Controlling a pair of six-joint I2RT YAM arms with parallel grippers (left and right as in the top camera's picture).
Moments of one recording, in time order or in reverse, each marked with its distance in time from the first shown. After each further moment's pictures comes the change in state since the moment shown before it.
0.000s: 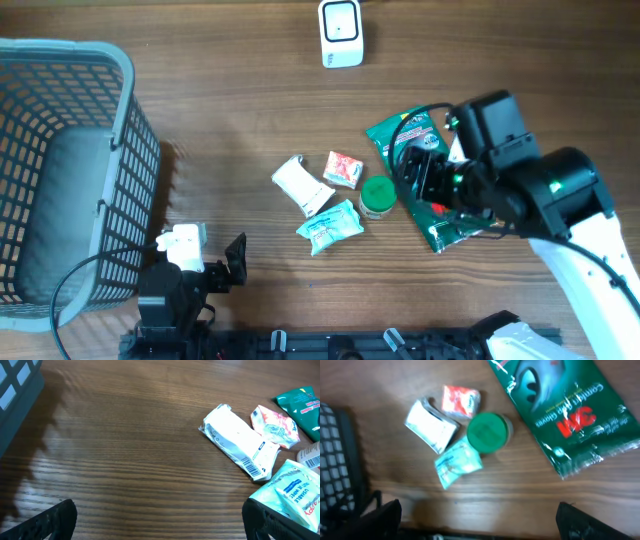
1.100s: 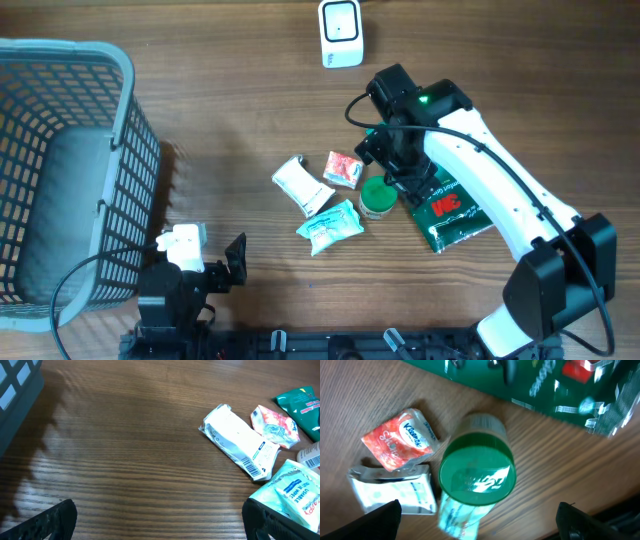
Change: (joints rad) left arm 0.000 0.000 0.000 0.000 0.000 0.000; right arm 0.020 0.509 0.039 0.090 -0.011 0.627
